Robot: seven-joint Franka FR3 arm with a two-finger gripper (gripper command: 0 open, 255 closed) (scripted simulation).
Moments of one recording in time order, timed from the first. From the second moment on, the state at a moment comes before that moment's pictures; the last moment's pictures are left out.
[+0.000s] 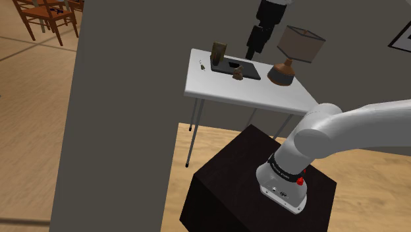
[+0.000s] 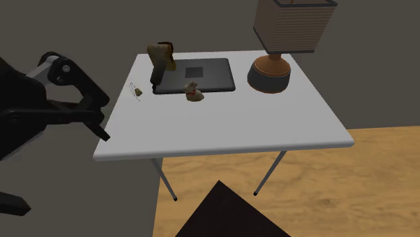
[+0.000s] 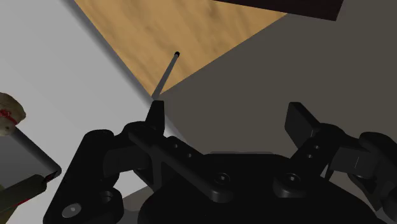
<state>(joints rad) -0.02 -0.79 0.02 -2.34 -0.05 1.57 -0.14</state>
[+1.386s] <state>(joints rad) -0.12 -0.22 -0.25 -2.13 -0.19 1.85 -0.44</state>
